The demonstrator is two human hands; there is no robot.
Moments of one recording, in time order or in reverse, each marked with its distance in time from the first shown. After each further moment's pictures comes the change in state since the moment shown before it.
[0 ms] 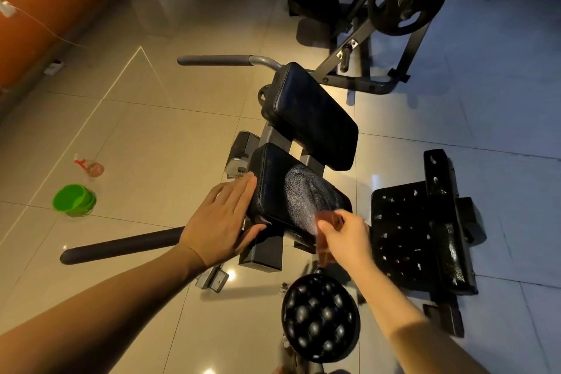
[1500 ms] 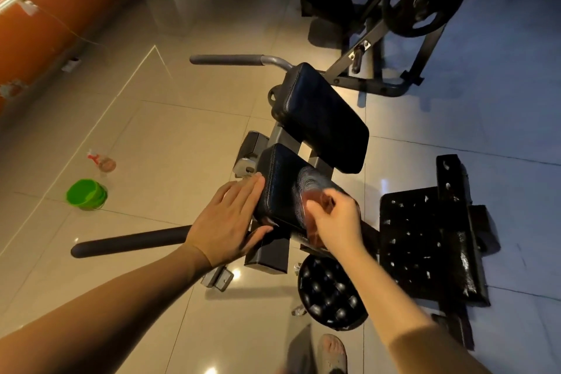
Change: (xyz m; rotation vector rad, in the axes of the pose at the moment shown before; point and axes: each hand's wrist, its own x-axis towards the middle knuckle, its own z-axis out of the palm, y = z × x) left_hand -0.002 0.001 0.000 -0.026 -0.003 -0.009; right_hand 0.009 -0.045 0.018 0.113 0.012 -0.162
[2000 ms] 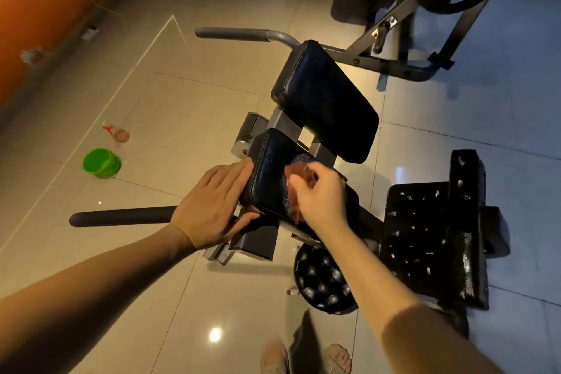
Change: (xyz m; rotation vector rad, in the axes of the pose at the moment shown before) left_hand 0.004 0.004 0.000 -0.007 -0.037 -0.044; right_hand 0.026 -0.017 0.000 -0.006 -0.100 -0.080
